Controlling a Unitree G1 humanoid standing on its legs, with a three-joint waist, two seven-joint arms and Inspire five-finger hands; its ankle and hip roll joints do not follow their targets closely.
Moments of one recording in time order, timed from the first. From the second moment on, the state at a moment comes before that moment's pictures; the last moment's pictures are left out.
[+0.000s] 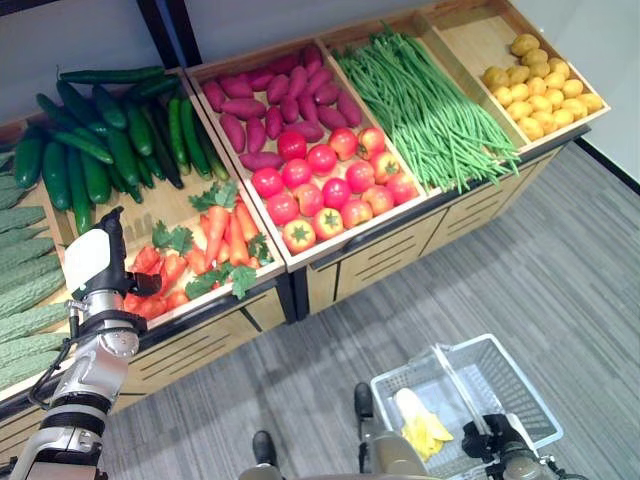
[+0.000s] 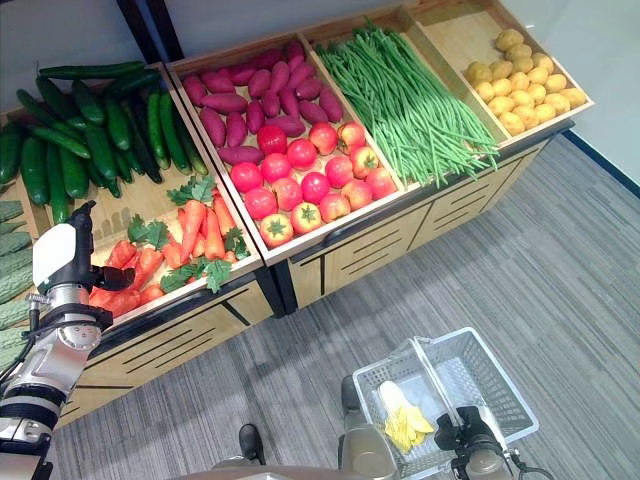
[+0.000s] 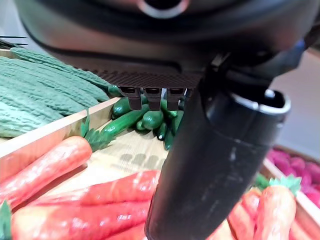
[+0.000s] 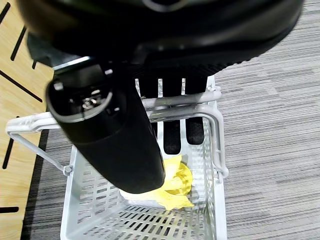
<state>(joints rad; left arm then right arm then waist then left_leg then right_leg) -0.22 0.70 -0.04 0.56 0.40 0.01 0.45 -0.03 -0.39 0.13 1.27 -0.08 -0.14 -0.19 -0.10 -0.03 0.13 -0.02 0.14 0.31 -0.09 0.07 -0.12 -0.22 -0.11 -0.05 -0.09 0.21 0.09</state>
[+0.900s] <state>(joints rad) -0.47 0.71 -0.09 0.81 0.53 0.14 0.30 -0.10 -0.41 0.17 1.25 -0.08 -0.11 -0.16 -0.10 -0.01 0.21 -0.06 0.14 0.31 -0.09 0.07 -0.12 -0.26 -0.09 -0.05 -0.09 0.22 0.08</state>
